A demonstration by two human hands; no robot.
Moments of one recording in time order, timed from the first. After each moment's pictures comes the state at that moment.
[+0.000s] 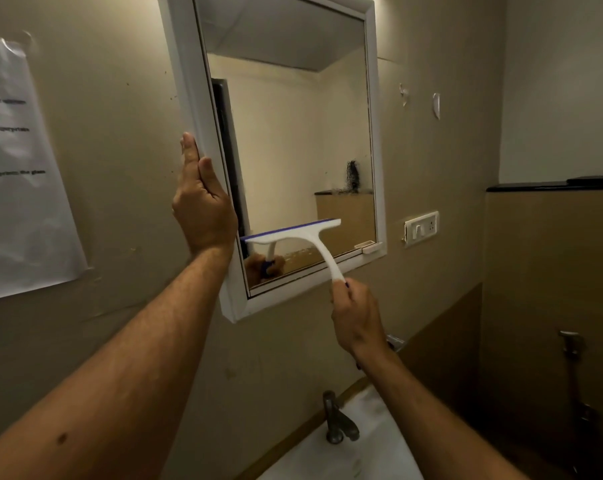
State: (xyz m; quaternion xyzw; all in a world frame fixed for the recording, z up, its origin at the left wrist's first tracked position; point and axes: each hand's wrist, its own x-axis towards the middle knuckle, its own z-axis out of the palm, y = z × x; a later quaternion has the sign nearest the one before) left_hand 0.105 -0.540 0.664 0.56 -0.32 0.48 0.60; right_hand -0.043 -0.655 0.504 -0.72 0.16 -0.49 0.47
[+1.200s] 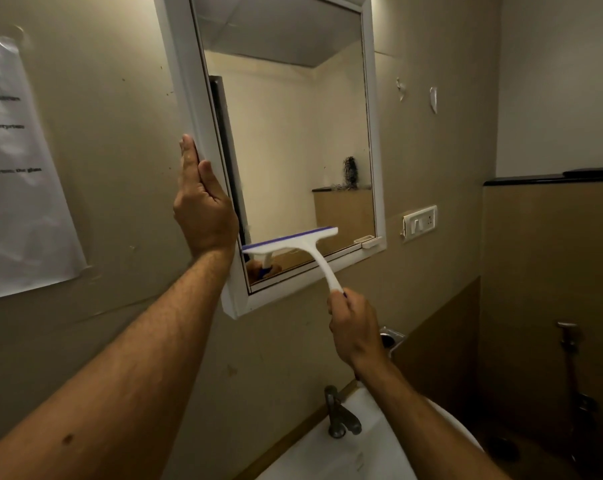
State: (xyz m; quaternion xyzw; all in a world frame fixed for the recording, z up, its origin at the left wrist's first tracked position) left_hand 0.105 -0.542 0.654 0.55 -0.31 0.49 0.60; right_hand -0.045 -0.643 0.484 -0.72 0.17 -0.47 0.48
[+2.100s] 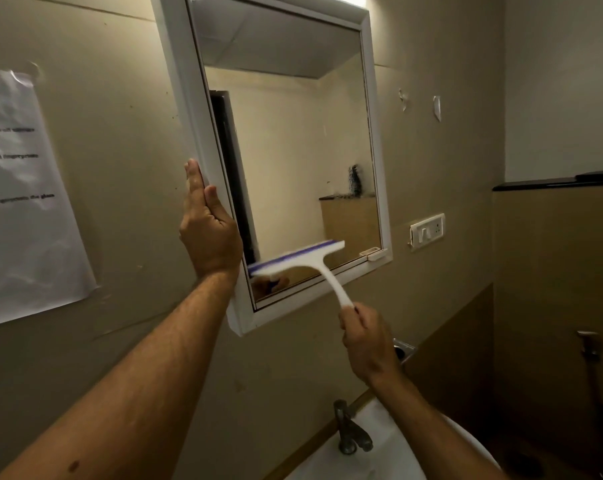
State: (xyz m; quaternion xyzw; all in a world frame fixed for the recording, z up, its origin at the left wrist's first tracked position) left_hand 0.101 -0.540 0.652 0.56 -0.31 0.50 0.58; right_hand -0.056 -0.649 0.489 -0.72 0.16 -0.47 0.50
